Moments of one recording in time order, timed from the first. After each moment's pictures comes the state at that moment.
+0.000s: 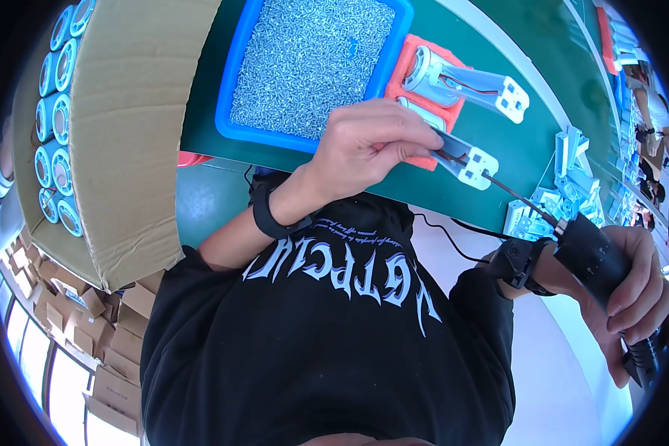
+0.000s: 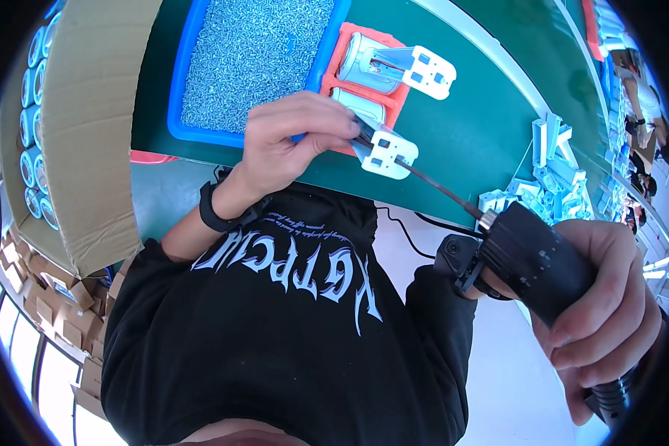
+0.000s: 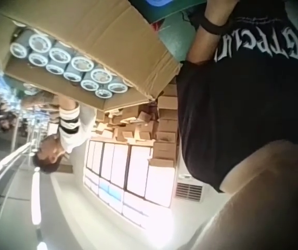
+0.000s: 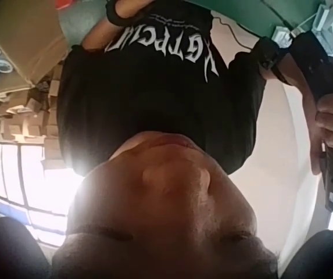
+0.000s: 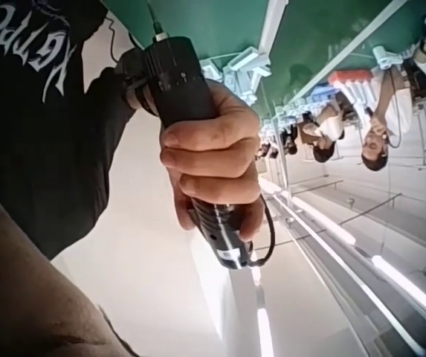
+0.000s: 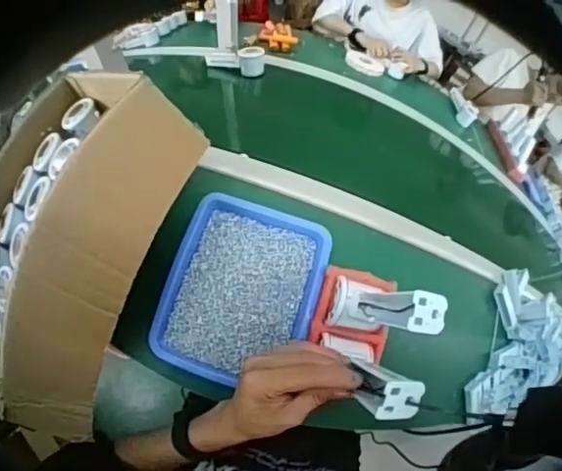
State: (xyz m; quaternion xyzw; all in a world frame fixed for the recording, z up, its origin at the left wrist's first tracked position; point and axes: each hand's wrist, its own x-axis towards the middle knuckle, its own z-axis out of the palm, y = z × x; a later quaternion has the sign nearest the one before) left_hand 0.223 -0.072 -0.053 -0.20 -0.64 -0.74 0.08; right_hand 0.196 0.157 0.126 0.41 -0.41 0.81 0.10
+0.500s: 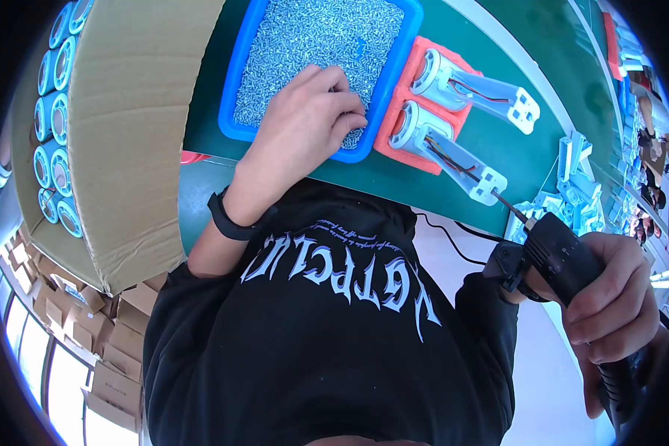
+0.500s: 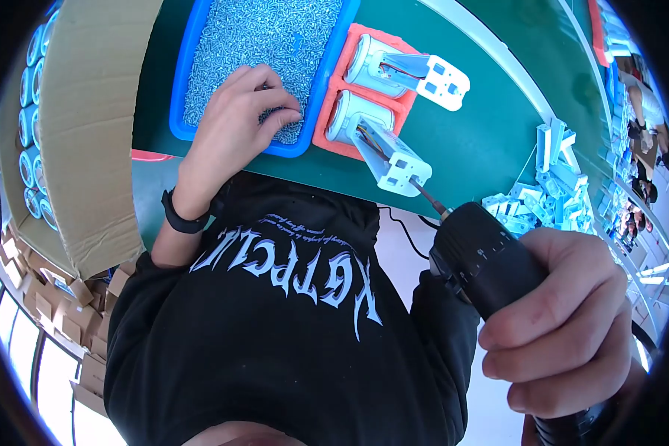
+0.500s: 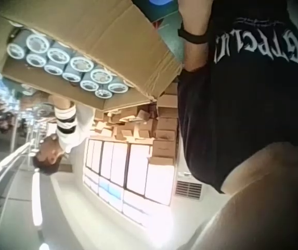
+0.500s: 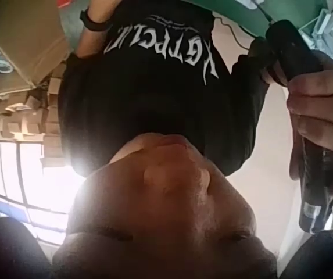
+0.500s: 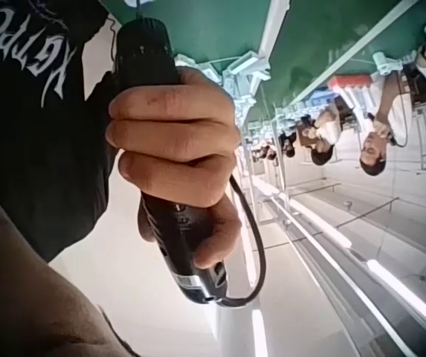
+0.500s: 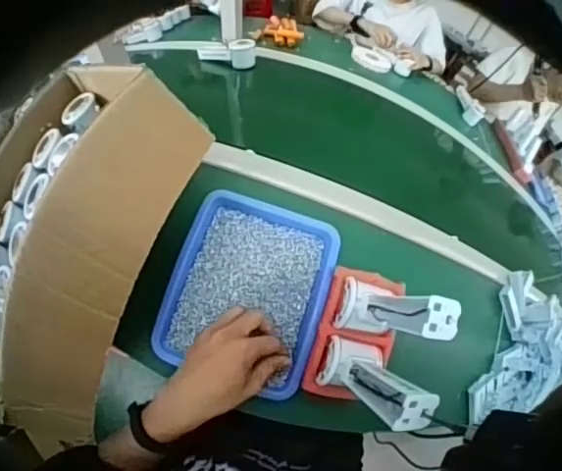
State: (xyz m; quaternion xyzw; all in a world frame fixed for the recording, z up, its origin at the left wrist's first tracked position) left_hand 0.214 -0.128 -0.055 -0.20 -0.90 -0.39 -0.04; right_hand 0.194 0.132 0.110 0.50 -0.49 0.71 -0.01
